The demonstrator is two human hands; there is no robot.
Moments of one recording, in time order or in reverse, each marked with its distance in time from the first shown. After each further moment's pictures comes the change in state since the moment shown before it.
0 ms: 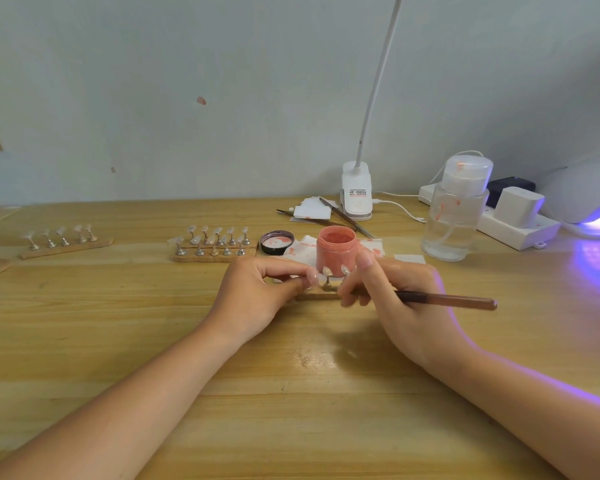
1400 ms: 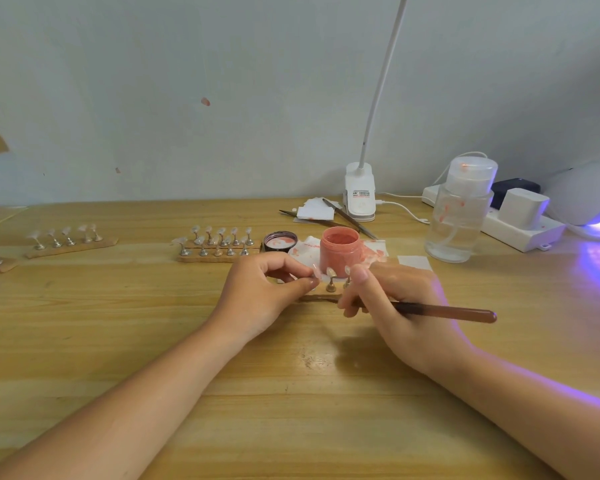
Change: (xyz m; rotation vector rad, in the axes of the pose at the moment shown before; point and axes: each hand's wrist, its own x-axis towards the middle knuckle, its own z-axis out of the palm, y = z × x) left_hand -0.002 0.008 -0.001 0.029 0.041 -0.106; right_hand 0.000 0.001 0.000 -0.139 -0.040 -0.178
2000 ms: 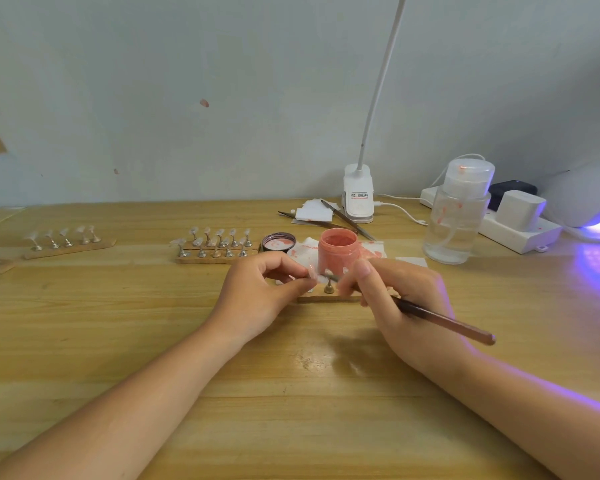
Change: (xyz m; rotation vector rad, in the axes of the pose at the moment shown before) left_hand 0.001 -0.001 0.001 -0.018 -0.003 0.013; right_hand 0.002 -0.003 0.000 -0.026 0.055 0.004
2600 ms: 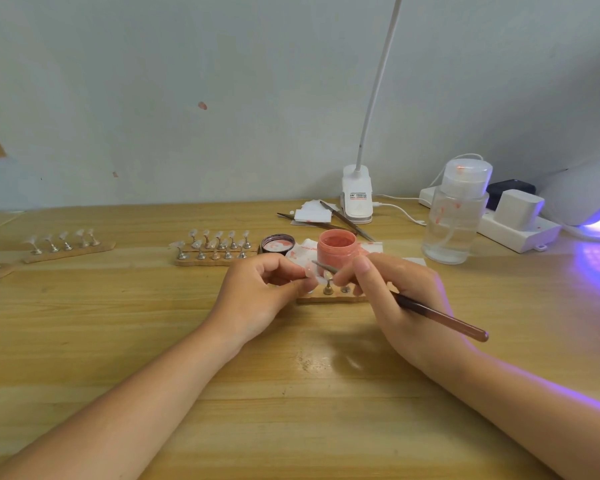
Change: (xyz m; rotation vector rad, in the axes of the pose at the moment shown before) left_hand -0.001 0.003 0.000 -0.126 -0.030 -0.062; right_hand 0.001 -0.001 -0.001 0.050 -0.003 0.059
